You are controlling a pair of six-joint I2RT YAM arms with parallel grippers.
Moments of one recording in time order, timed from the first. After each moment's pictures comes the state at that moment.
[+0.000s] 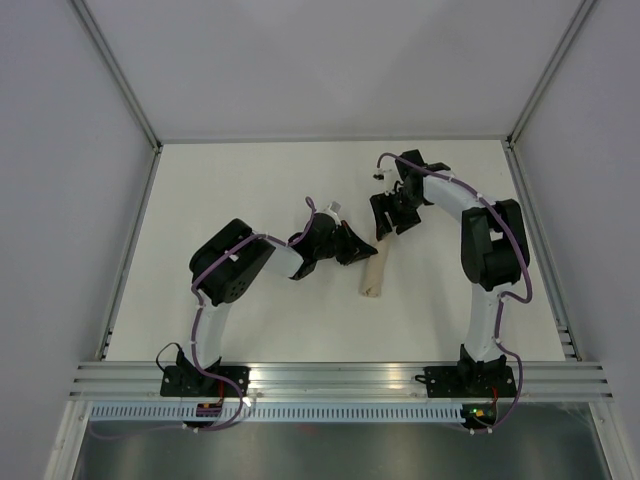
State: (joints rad) left arm -0.72 2.12 1.00 0.66 0.32 -1.18; right arm 0.26 2.05 1.54 -0.79 -0.32 -0.10
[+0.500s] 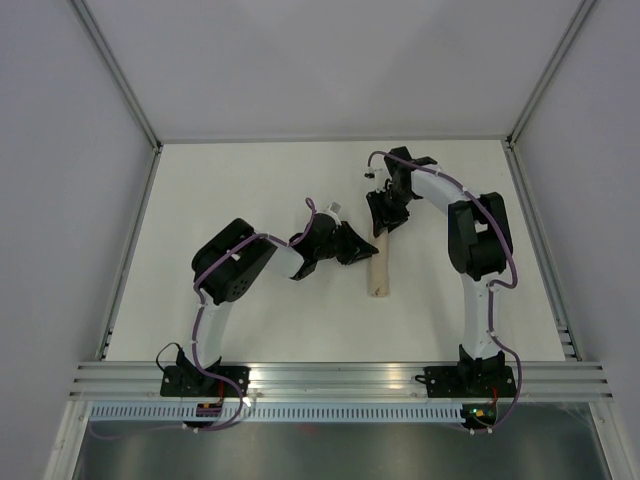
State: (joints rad) left arm -0.72 2.14 1.01 0.68 0.32 -1.22; right arm 0.29 2.18 1.70 -0.86 -0.31 -0.08
